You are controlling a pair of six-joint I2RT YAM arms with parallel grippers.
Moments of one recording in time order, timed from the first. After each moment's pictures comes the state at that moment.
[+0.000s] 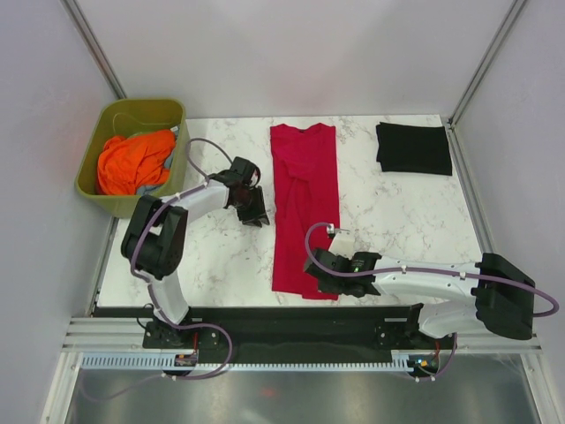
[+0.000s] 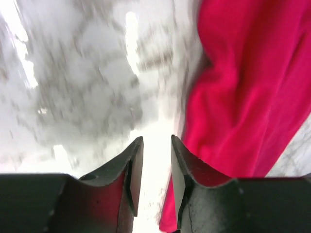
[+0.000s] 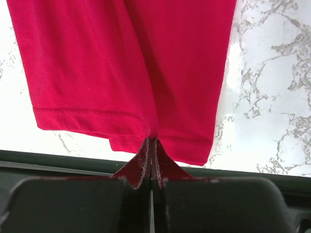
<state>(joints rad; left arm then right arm) -0.41 1.87 1.21 -0.49 0.22 -0.58 1.17 1.31 0.74 -0.60 0.38 1.21</state>
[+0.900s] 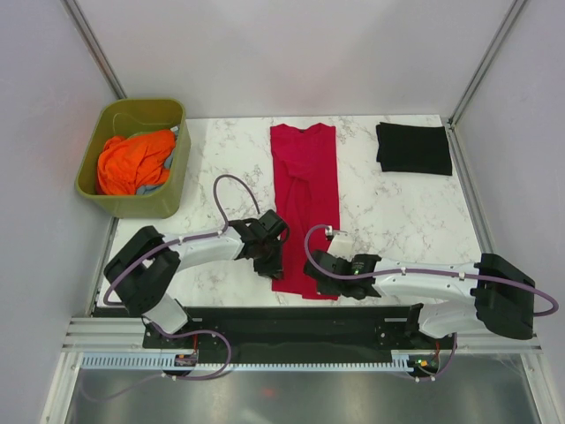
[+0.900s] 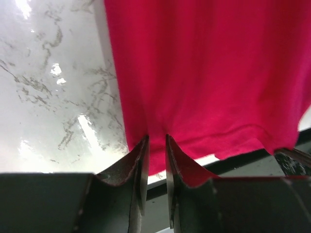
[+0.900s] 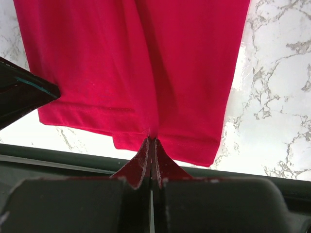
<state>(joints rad) -0.84 1.57 0.84 -0.48 0.12 -0.81 1.18 1.31 0.72 -0.56 0.36 1.20</state>
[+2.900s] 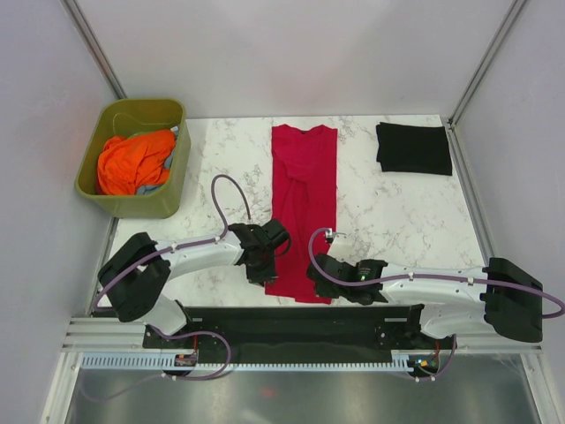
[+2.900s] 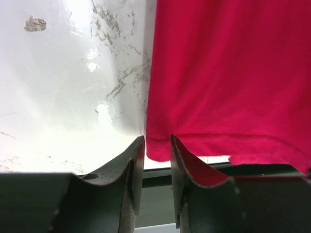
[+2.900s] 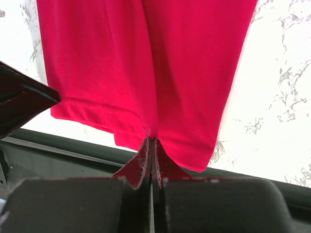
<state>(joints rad) -0.91 1.53 0.85 -0.68 -0.05 -0.96 1.21 1.25 0.66 -0.46 0.36 1.19</state>
